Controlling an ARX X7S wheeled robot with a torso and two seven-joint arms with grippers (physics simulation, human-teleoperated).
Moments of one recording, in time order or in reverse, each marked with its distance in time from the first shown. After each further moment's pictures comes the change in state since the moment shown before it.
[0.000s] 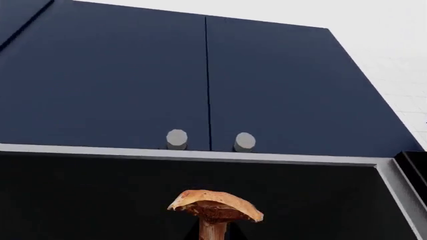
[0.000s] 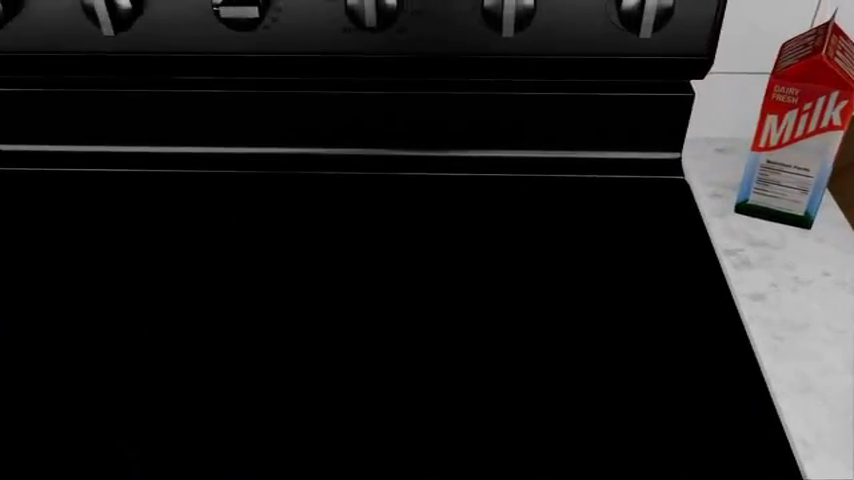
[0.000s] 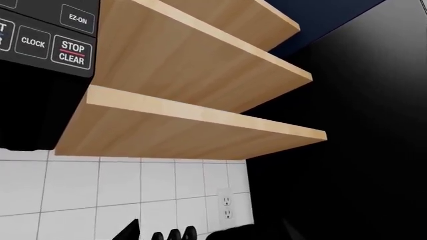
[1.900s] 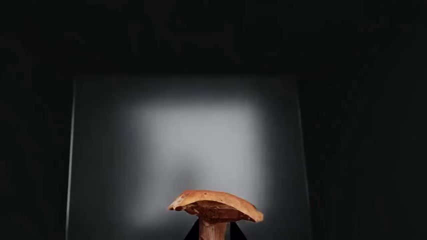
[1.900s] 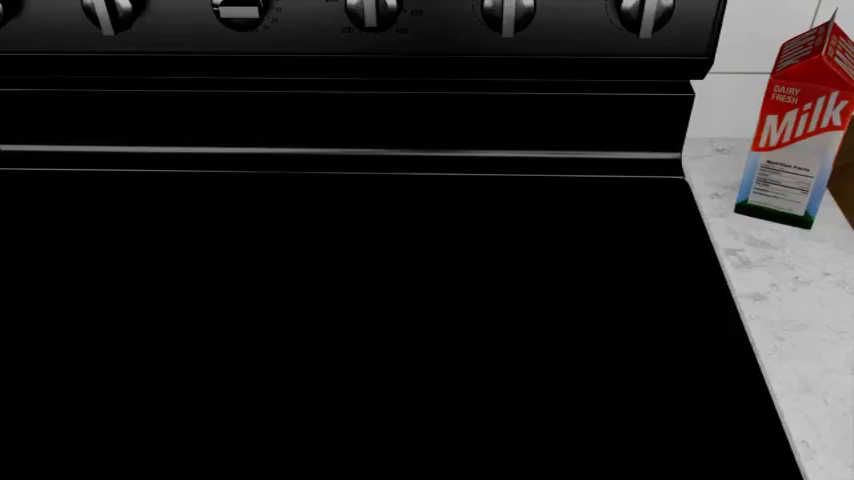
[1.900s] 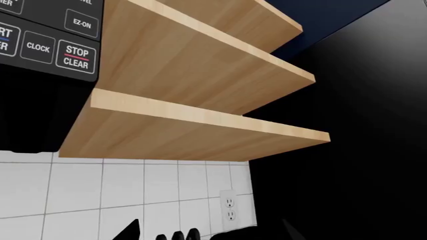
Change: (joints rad) left arm -0.001 0.000 -0.046 -0.167 -0.015 -0.436 0.044; right arm -0.034 0.026 0.029 -0.008 0.015 -0.013 0.020
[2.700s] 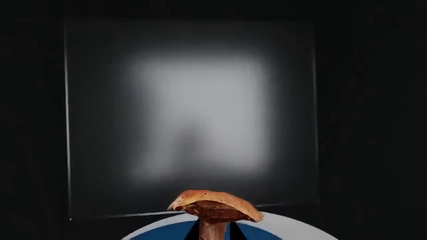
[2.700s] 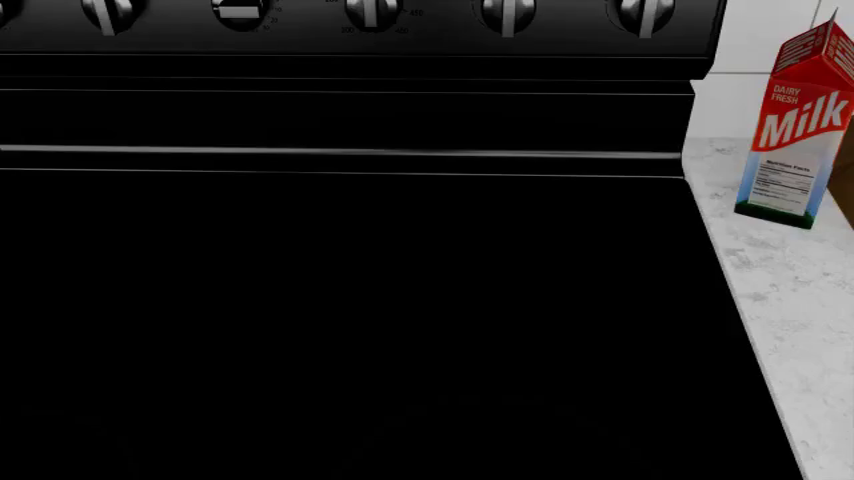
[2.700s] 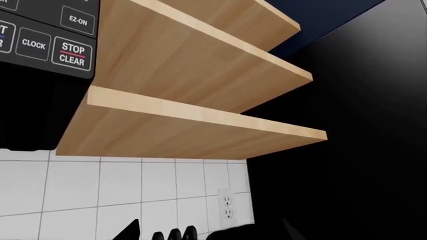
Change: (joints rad) left arm 0.000 0.000 0.018 -0.091 -0.025 -0.066 -0.004; right arm -0.004 -0.032 0.000 -0.001 -0.009 -0.002 -0.022
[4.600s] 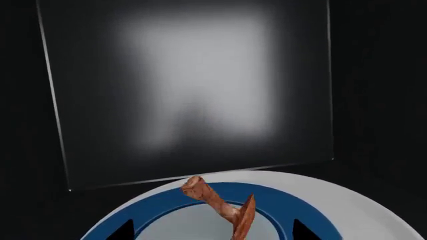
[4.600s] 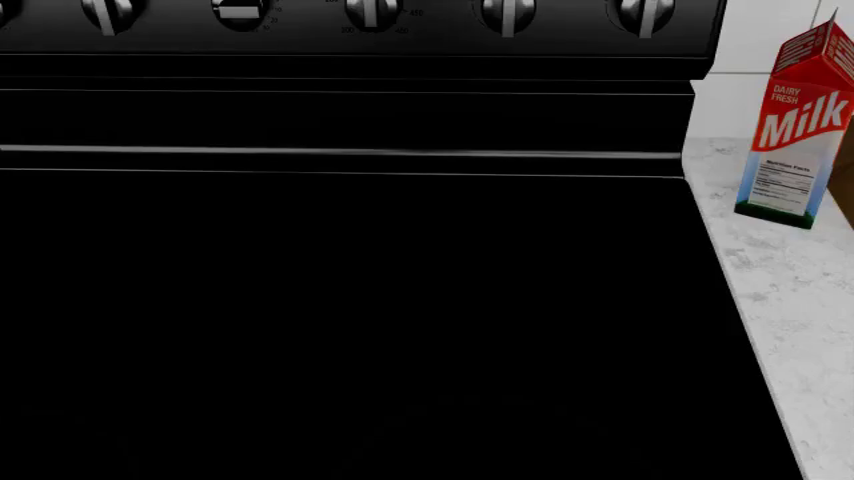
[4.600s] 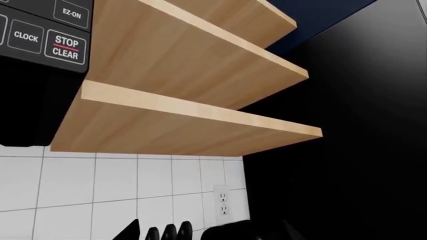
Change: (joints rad) left arm 0.000 0.000 0.248 -0.171 -0.154 0.081 0.042; right arm 0.011 -0.038 -0.016 0.003 -0.015 0.008 -0.023
